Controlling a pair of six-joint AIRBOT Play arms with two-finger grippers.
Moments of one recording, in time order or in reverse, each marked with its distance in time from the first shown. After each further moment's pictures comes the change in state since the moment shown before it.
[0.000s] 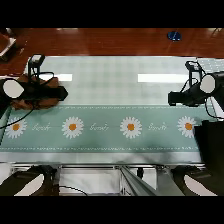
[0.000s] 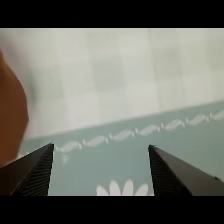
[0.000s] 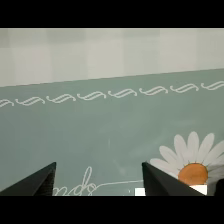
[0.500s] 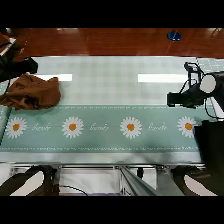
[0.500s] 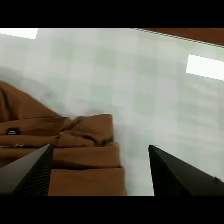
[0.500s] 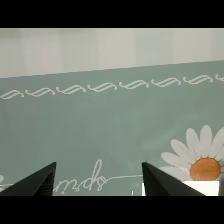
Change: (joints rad) left arm 0.259 -0.059 0.159 0.066 0.214 -0.127; right arm 0.002 0.000 0.000 0.045 0.015 -0.008
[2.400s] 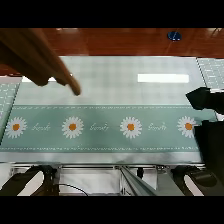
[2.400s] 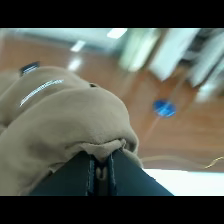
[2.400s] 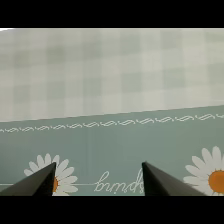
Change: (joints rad) left arm -0.055 0.166 0.613 -0.332 -0.261 0.047; right arm 0.000 0.551 0.000 0.113 0.038 0.018
